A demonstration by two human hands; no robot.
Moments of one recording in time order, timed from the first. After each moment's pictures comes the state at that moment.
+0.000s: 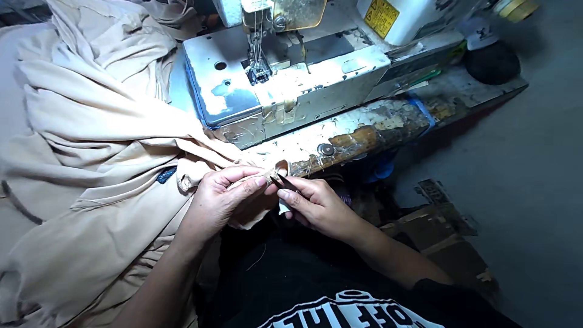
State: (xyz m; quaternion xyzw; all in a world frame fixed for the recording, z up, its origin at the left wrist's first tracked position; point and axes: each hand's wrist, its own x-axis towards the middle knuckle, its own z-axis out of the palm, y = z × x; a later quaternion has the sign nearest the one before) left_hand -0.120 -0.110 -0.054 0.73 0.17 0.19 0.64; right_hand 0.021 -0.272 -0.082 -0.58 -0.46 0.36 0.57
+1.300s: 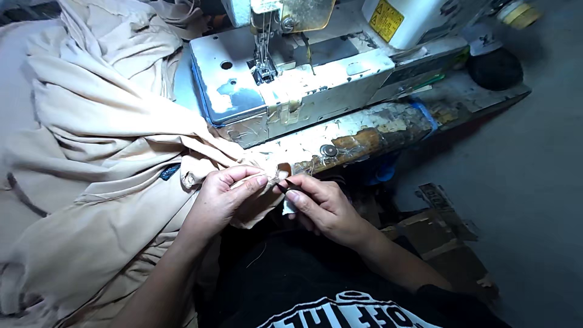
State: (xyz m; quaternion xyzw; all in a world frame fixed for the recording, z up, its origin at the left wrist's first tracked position) left_hand -0.122 -0.111 -0.055 0.75 0.19 0.18 0.61; right_hand 0.021 -0.276 -0.086 -0.55 -0.51 0.28 0.60
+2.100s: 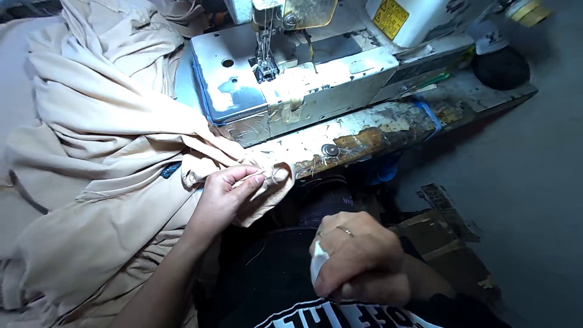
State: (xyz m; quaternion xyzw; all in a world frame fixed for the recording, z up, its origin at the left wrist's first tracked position) left_hand -0.123 -0.111 -0.063 0.80 0.22 0.19 0.53; right_hand 0.015 -0.295 -0.063 -0.31 -0.66 0.21 0.65
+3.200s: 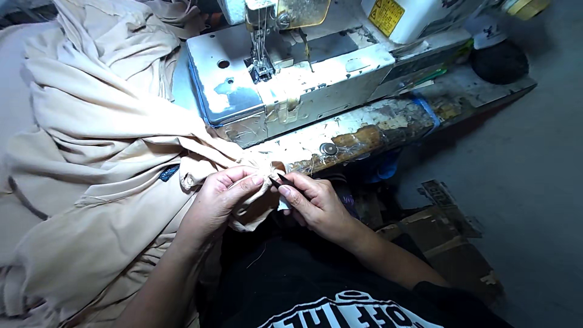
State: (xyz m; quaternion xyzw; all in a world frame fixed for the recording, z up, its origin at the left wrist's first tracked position) left_hand -0.122 -0.113 -0.056 0.64 0.21 0.15 0.73; right_hand 0.013 -0.266 -0.094 -0.60 -0.48 0.25 0.59
